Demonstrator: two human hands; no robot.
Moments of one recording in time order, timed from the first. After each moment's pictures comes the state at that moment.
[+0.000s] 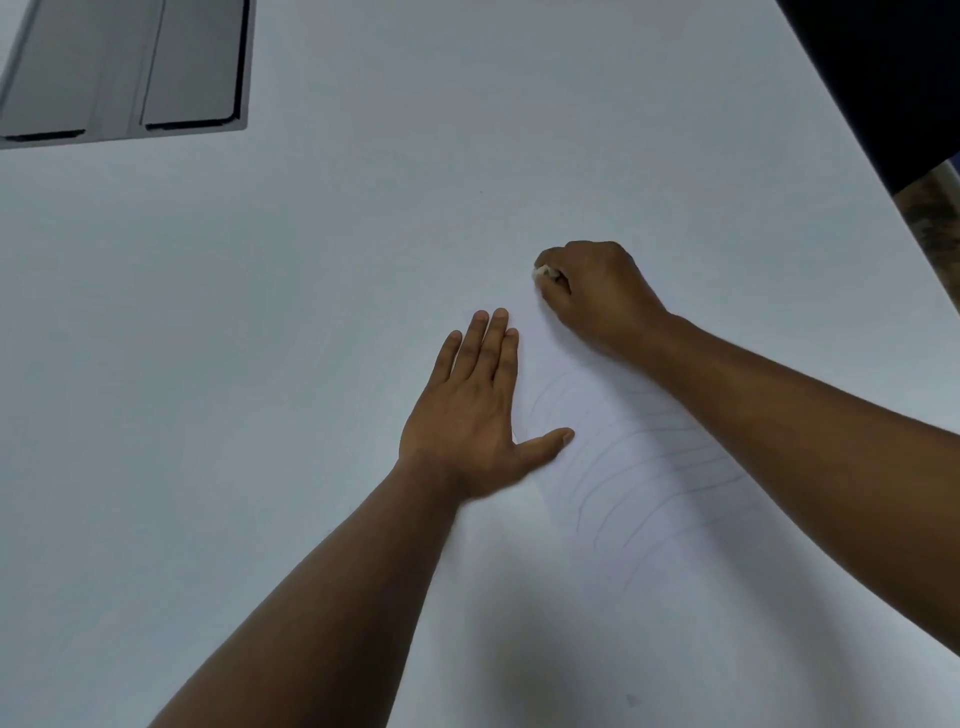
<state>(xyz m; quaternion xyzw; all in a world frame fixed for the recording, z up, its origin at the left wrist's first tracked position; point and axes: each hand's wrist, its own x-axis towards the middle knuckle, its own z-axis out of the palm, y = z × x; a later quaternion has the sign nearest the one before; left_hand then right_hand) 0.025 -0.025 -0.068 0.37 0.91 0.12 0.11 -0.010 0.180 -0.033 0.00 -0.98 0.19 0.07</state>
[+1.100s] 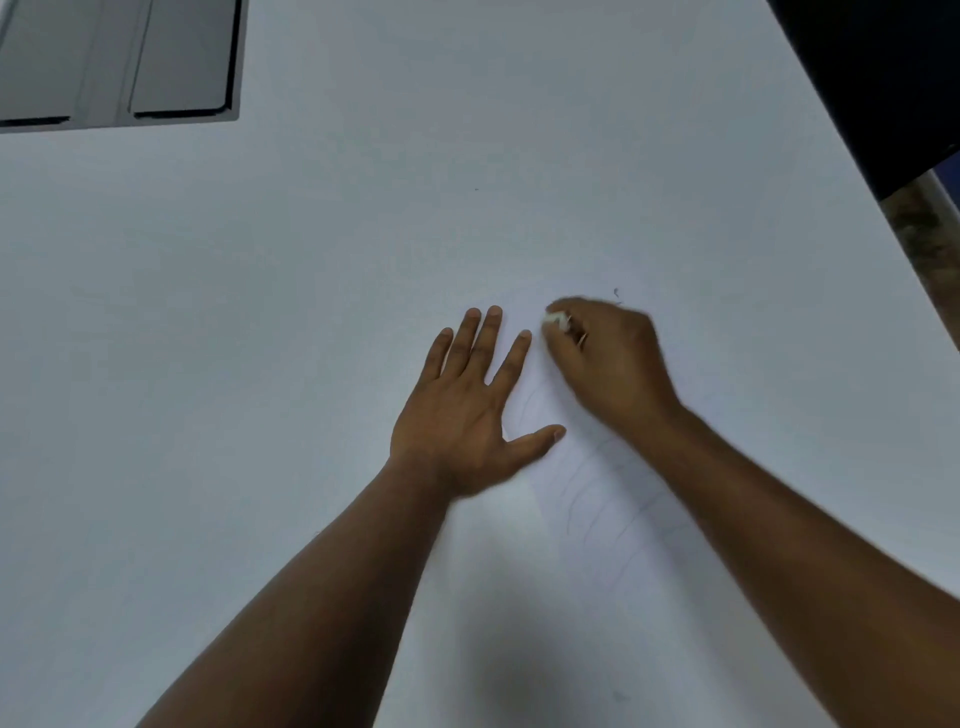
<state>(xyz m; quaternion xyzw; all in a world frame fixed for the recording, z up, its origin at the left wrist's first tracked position) 0.022 -0.027 -0.075 0.39 0.91 0.13 0.08 0.054 0.152 -0.034 -0.10 -0.95 0.26 0.14</state>
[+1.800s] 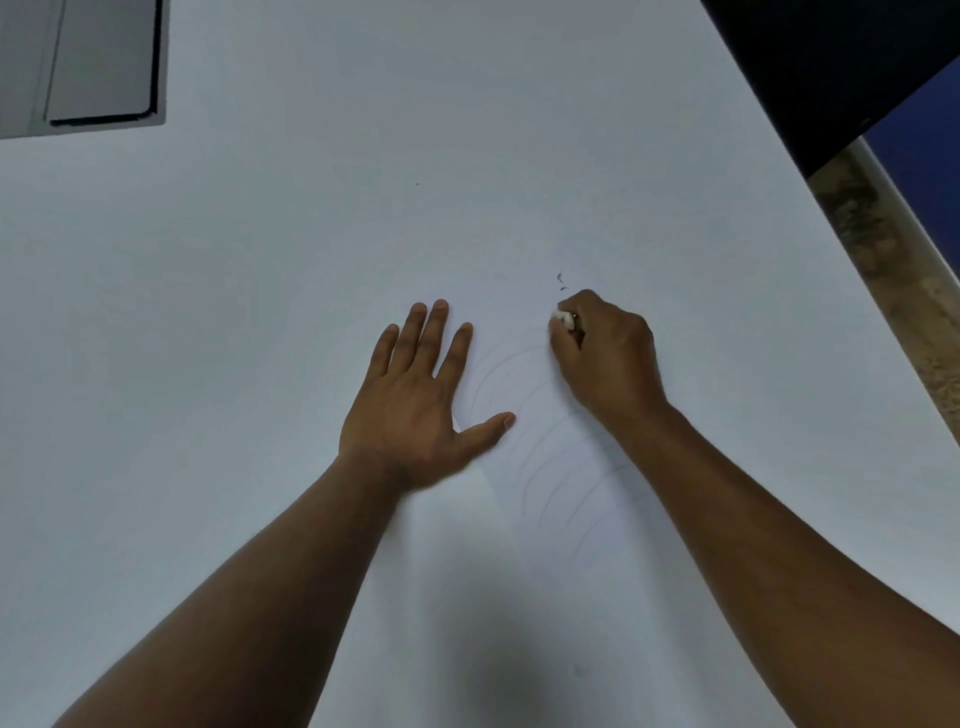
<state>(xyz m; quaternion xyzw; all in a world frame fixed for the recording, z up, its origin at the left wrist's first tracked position) 0.022 -0.026 -0.071 0.38 0.91 0.11 0.10 0.084 0.188 -0.052 -0.17 -0.94 0.22 0.18</state>
